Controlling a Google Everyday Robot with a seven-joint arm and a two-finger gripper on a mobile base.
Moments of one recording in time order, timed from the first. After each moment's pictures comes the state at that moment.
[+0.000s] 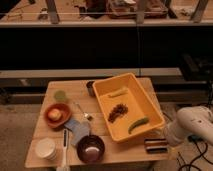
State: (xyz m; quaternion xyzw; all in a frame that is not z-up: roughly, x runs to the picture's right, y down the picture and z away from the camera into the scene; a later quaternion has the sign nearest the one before) arm 0.292 0.276 0.726 -0.33 -0.14 -0.09 0.93
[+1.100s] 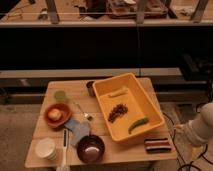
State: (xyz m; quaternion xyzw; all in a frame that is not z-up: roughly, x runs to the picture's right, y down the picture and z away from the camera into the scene) arm 0.354 0.231 0.645 -0.31 -0.08 -0.05 0.94
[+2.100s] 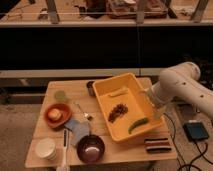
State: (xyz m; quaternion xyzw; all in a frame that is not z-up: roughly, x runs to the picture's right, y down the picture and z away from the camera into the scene) arm 0.209 0.058 0.702 -0.19 -0.11 -0.18 0.96
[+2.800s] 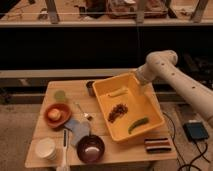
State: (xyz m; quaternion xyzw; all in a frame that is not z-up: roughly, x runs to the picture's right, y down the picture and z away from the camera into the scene) arm 0.173 -0.050 0.848 -0.13 -0.15 -0.17 0.97
